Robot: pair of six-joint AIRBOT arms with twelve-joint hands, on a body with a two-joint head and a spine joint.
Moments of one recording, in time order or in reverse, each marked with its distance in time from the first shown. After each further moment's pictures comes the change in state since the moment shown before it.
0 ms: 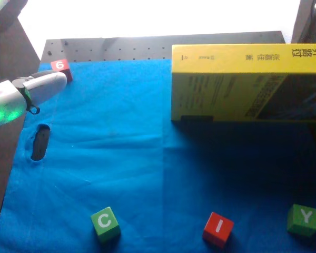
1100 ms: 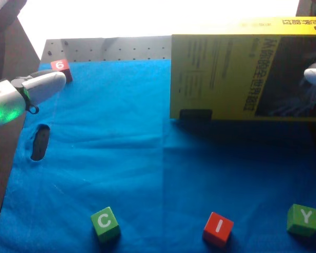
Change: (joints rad) left arm 0.005 0.000 0.000 -0.005 -0.009 0.000; right arm 0.128 -0.008 0.024 -0.173 0.002 0.000
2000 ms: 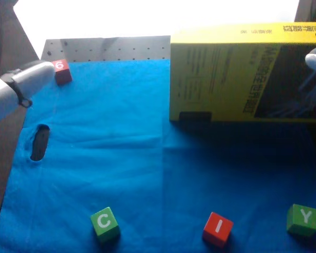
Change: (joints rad) left arm 0.023 0.011 -0.015 -0.003 -0.071 0.000; right arm 0.011 0.053 -0.081 -0.086 0.121 0.001
